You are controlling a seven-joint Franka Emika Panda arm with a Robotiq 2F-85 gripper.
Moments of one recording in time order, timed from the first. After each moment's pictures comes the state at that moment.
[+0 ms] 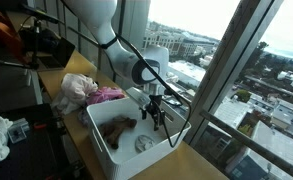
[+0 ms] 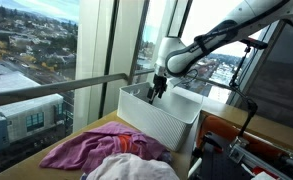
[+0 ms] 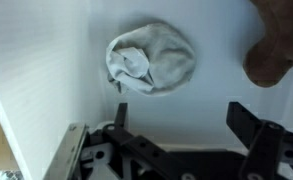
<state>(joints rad) -0.06 0.63 -0.09 -1.78 -0.20 2.49 0.09</state>
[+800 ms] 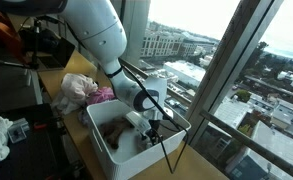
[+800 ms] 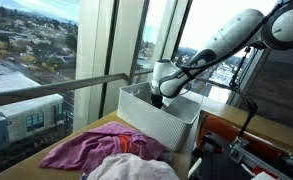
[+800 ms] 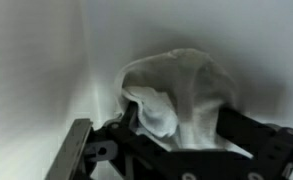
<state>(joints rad) -0.06 0.88 -0.15 -1.64 -0.22 2.53 0.07</state>
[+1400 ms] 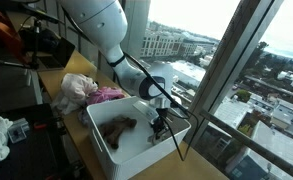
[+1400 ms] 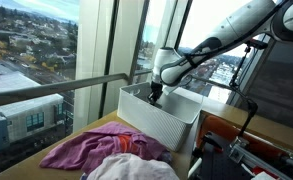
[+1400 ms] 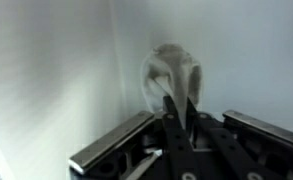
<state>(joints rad) -0.06 0.79 -0.15 -1.64 -0.21 2.52 0.07</state>
